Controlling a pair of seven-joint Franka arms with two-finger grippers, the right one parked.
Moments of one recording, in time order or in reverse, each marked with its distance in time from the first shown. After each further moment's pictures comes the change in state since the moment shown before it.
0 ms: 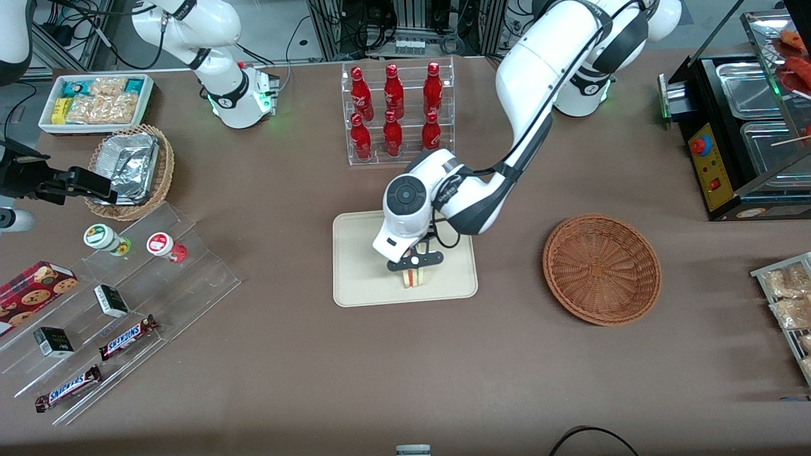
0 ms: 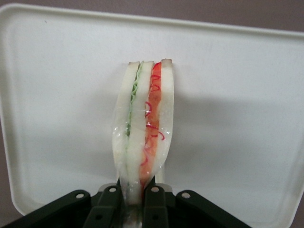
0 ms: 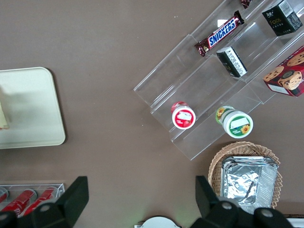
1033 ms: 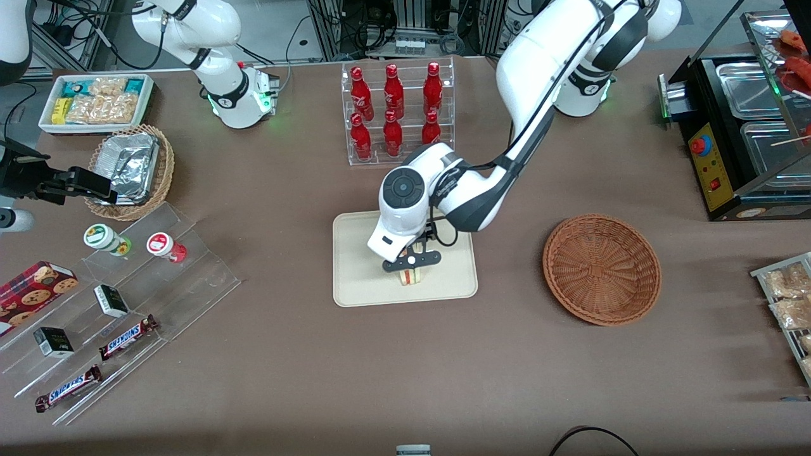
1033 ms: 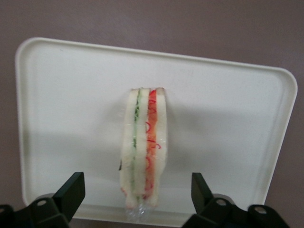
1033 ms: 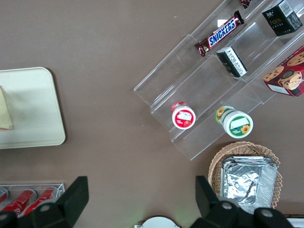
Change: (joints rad) arm 0.013 -0.044 0.013 0.071 0.006 -0.068 0.005
